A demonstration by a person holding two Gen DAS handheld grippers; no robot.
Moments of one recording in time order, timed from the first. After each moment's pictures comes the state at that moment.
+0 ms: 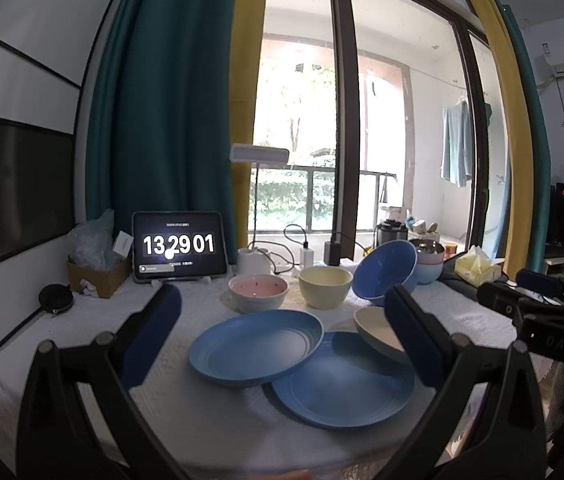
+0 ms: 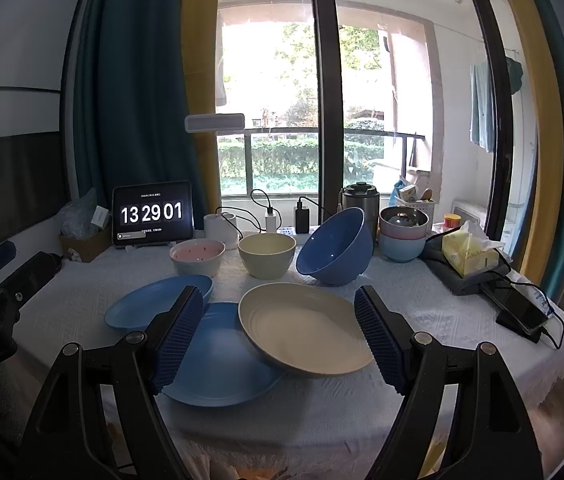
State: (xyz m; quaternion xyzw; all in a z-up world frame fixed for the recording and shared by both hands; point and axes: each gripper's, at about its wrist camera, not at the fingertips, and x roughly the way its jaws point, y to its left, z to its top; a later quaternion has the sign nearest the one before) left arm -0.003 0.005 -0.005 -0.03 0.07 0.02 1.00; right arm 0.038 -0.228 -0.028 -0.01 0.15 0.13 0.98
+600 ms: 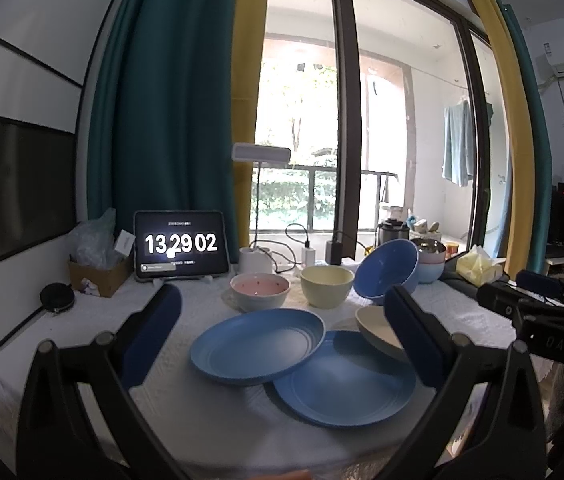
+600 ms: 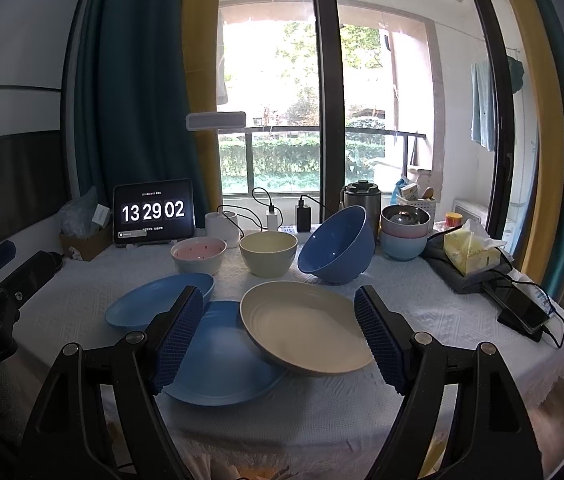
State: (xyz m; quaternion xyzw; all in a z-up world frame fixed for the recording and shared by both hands) left arm -0.004 0.006 -0.006 -0.03 0.08 0.03 1.00; right arm 0.039 -0.226 -0.029 -0.01 0.16 0.13 0.98
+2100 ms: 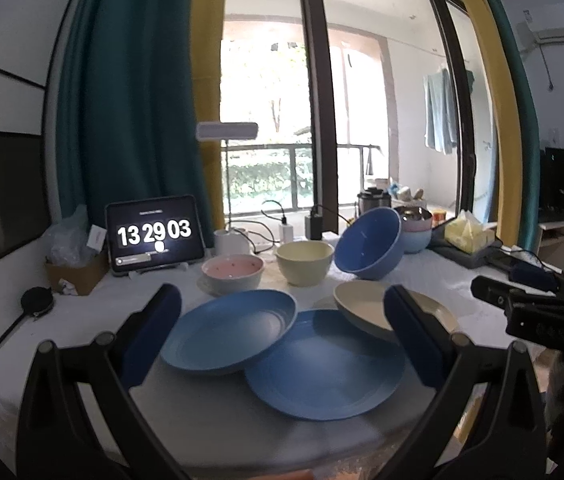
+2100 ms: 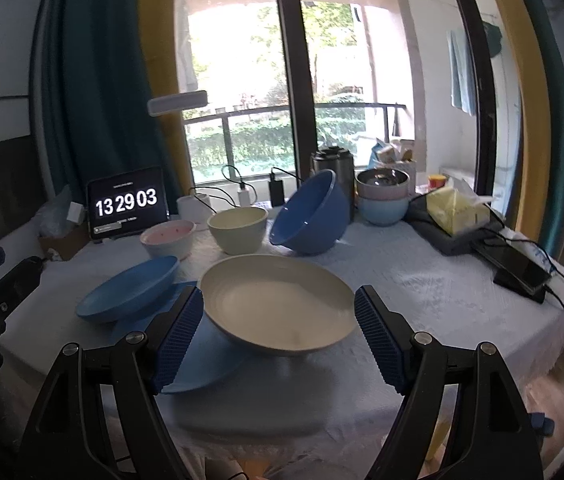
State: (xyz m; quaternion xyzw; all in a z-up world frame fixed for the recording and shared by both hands) left arm 0.026 -0.041 -0.024 0.02 0.12 0.00 0.99; right arm 0.063 -0.262 -0.059 0.03 0.19 0.10 0.98
